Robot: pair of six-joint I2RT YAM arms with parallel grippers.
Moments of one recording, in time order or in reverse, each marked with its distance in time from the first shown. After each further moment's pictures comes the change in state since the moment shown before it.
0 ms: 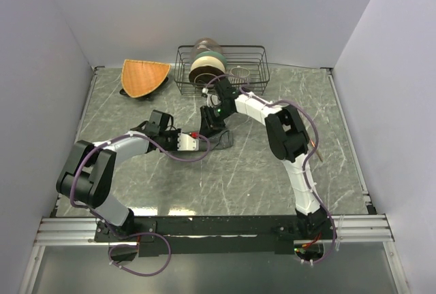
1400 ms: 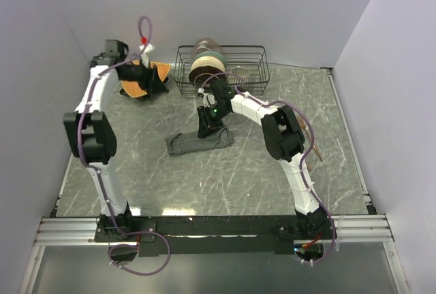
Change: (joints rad) left arm 0.419 0.443 1.157 -0.676 0.706 -0.665; right arm 0.019 0.067 0.072 -0.018 0.095 -0.055
